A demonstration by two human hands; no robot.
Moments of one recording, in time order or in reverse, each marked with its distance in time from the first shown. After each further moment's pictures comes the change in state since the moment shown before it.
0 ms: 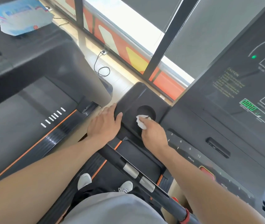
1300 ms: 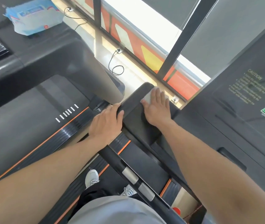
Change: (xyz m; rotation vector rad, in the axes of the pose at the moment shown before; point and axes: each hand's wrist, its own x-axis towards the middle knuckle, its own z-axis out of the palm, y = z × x) left_hand 0.002 0.007 0.001 0.050 0.092 0.000; right_hand 0.114 0.014 -0.004 -0.148 -0.028 -0.049
